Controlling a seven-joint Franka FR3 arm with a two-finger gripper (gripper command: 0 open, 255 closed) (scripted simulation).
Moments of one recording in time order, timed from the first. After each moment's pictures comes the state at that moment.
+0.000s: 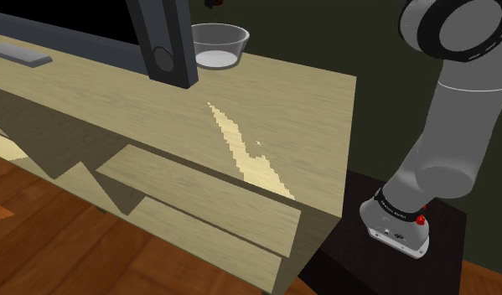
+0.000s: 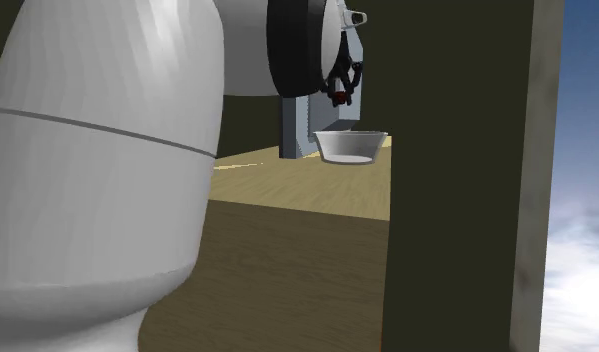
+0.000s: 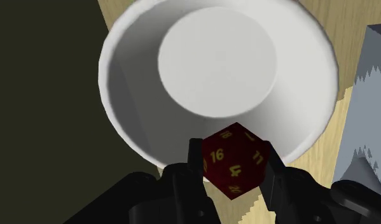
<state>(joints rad) 0.09 0.31 0.33 -0.95 -0.27 1.53 0.19</state>
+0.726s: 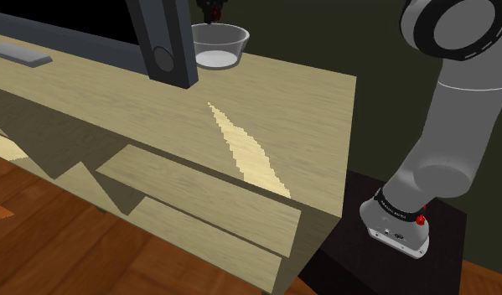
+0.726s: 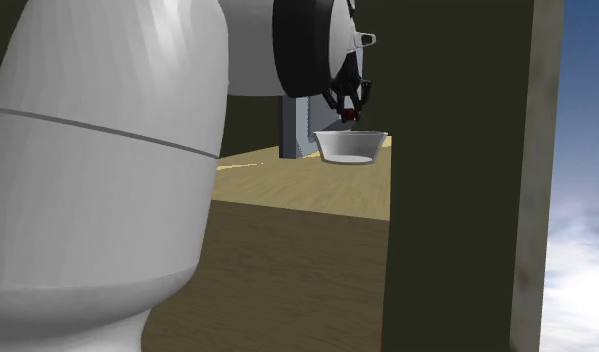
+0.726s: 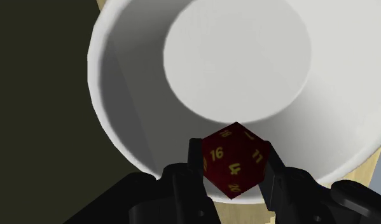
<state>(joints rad) 0.05 0.31 0.33 -1.07 -0.26 1.65 0.18</state>
